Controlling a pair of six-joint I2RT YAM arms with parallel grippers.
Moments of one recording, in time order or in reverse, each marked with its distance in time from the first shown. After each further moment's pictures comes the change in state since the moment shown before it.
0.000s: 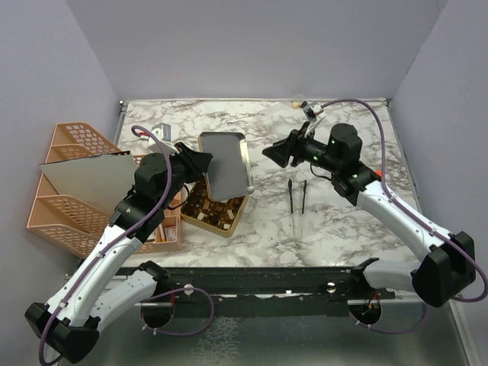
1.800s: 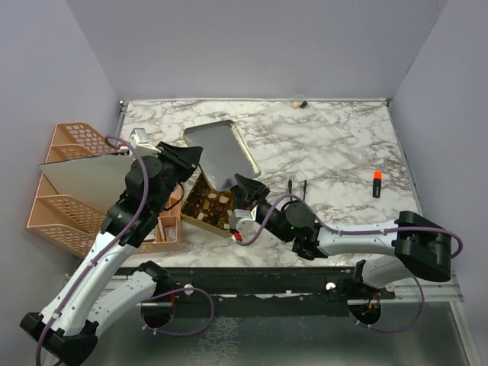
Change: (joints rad) left arm 0.000 -0.045 0.035 -0.056 -0.151 -0.314; right arm 0.706 0.120 -0.370 0.852 0.692 -1.489
